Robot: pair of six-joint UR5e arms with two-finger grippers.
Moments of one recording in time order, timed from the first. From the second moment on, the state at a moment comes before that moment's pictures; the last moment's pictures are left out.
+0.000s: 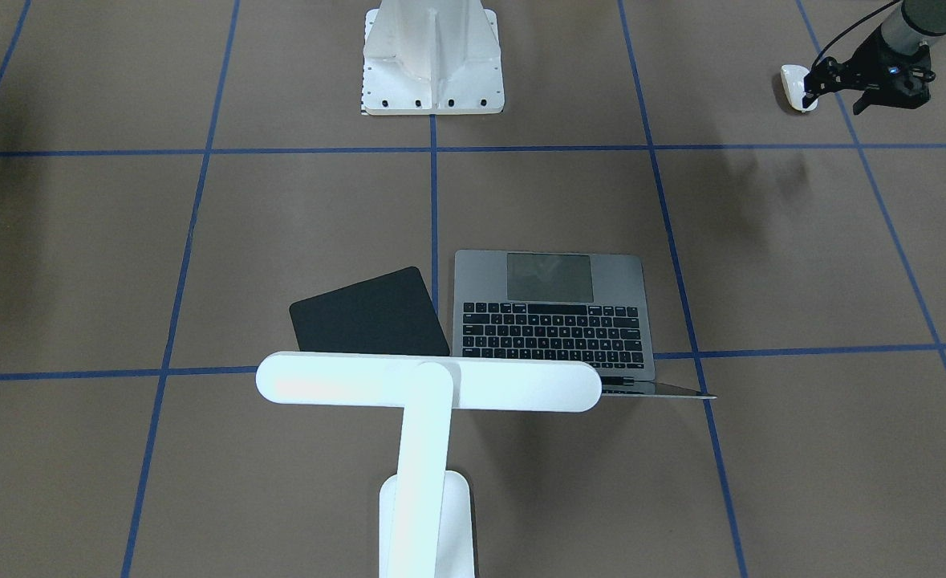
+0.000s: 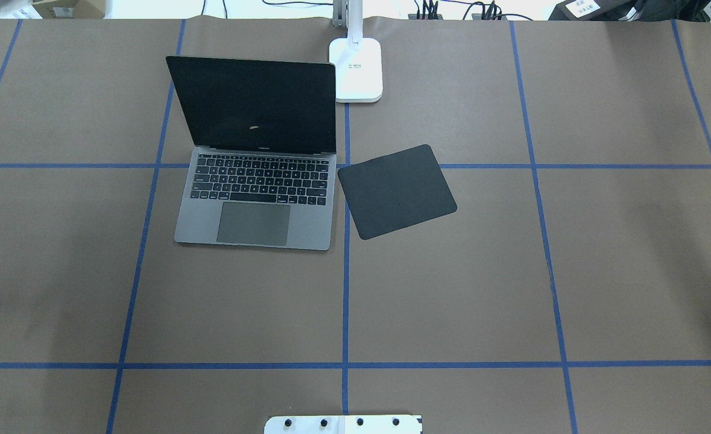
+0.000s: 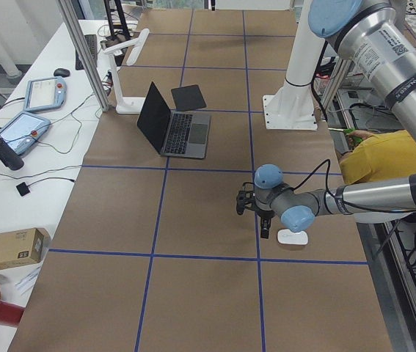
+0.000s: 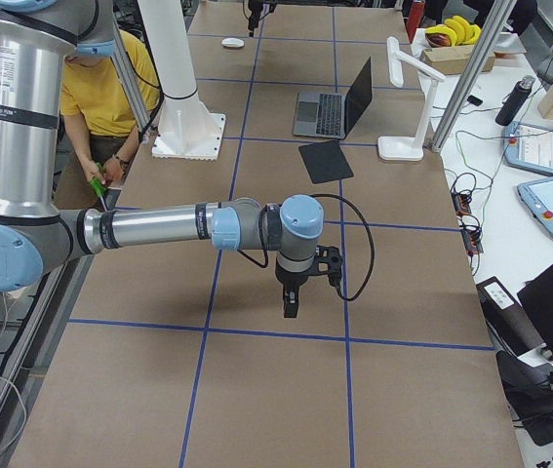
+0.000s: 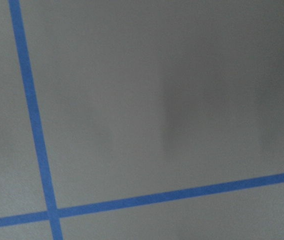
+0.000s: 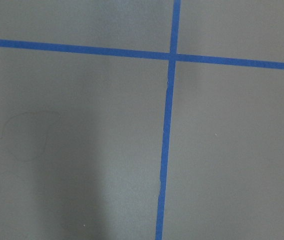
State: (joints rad) left arm -0.63 -0.90 -1.91 -2.50 -2.12 -0.88; right arm 1.47 -1.73 1.85 -1.66 2.29 0.04
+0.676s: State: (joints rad) left arm -0.37 -0.84 -1.86 -2.59 -2.09 -1.07; right arm 1.47 -1.74 1.85 -1.66 2.29 0.04
